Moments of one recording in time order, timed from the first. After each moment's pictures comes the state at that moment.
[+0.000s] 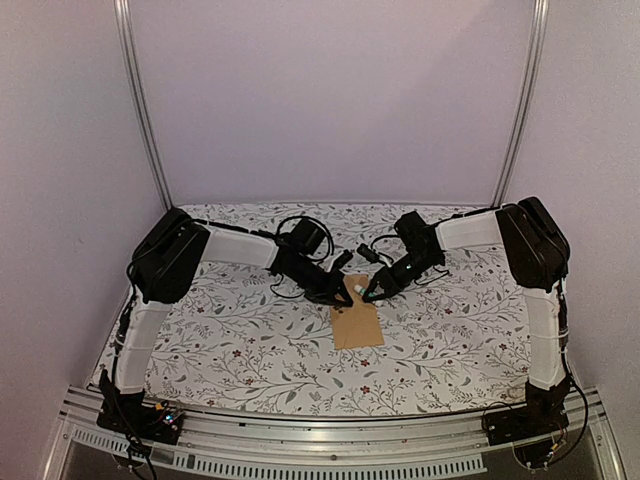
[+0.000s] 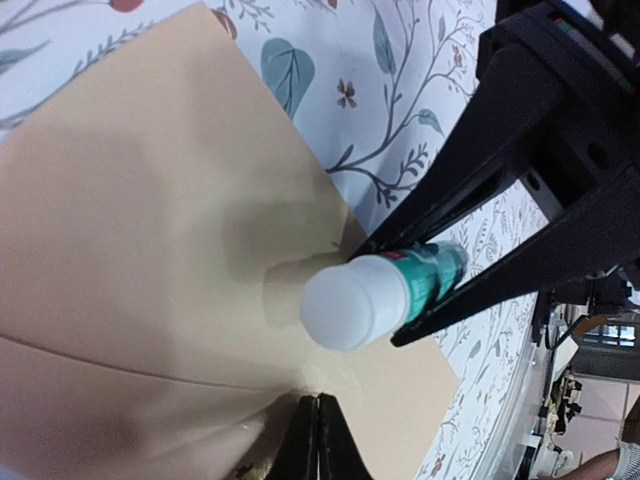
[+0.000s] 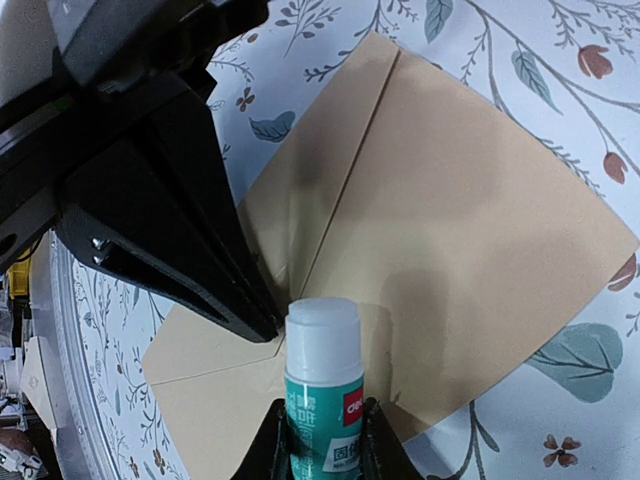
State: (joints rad) left arm -0.73 2.35 1.63 -0.27 0.68 -0.41; right arm 0.48 2.20 1.46 -0.52 -0.75 -0.21
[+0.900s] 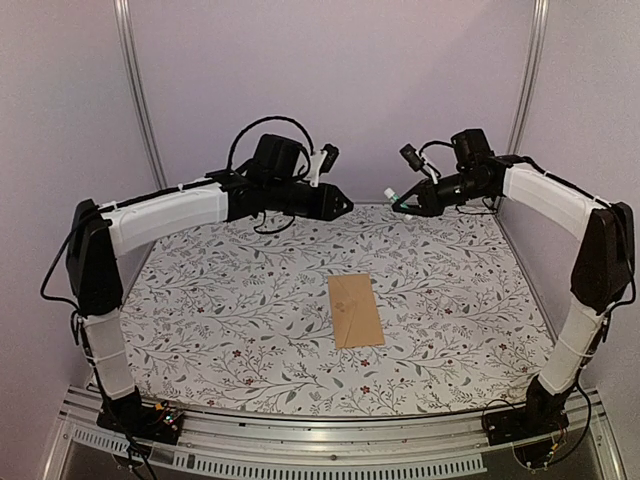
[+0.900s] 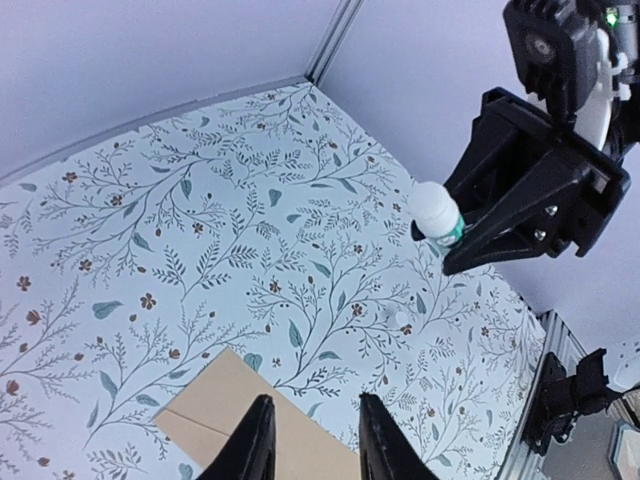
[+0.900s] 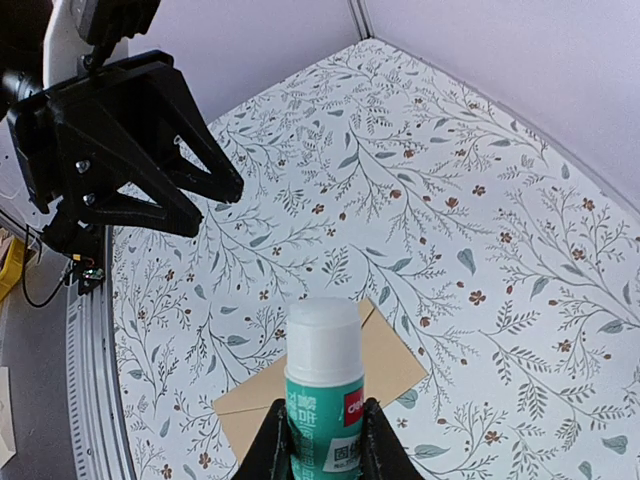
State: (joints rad) left arm -0.75 1.93 1.69 -0.26 0.28 -0.34; right arm 0.35 1.79 1.60 -0.62 -0.81 -0.29
